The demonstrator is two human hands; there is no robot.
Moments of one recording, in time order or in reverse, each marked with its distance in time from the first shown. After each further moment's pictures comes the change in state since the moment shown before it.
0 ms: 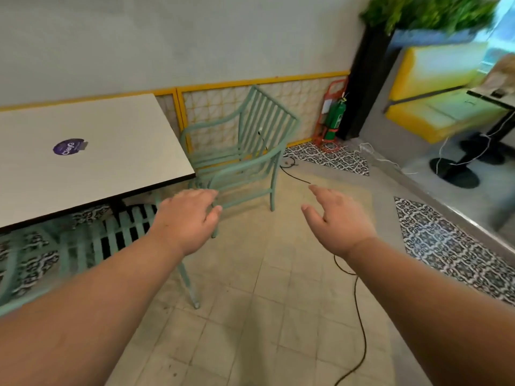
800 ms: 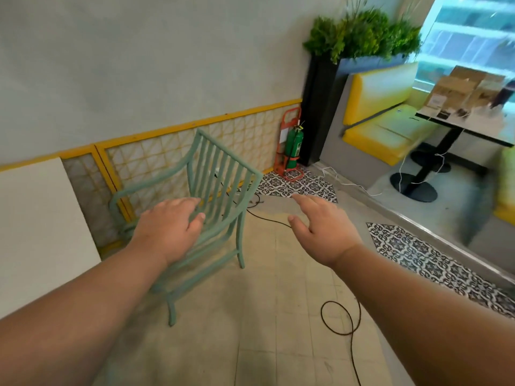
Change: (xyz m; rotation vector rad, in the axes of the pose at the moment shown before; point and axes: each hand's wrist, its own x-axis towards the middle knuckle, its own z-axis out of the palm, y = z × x) left_hand 0.397 0.020 0.006 0.018 -0.007 0.119; right_hand 0.322 0.104 -0.012 -0.020 0.059 0.081
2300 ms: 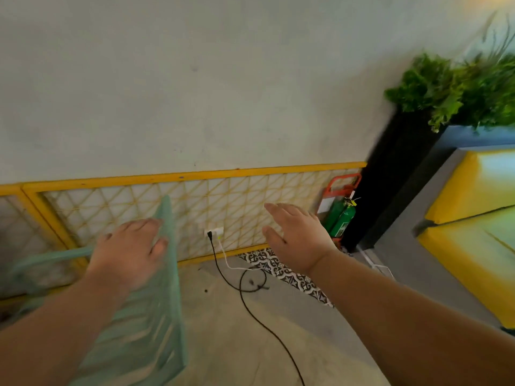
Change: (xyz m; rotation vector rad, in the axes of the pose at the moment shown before) left_hand 0.569 0.050 0.111 0.063 0.033 -0.550; right_hand 0.686 0.251 0.069 0.047 -0.164 -0.496
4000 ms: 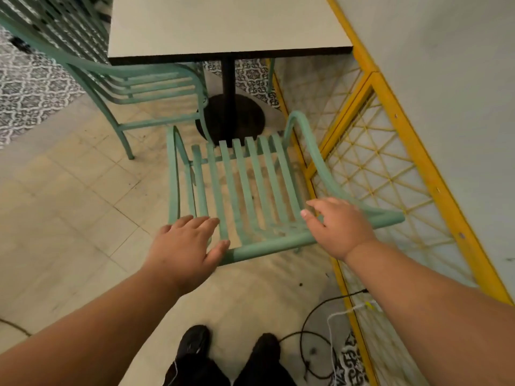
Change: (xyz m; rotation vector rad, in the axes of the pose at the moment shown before) left_hand -0.026 0.076 0.187 -0.191 -0.113 -1.399; right_hand 0.322 -0.136 0.292 -0.116 -0.675 -1.344
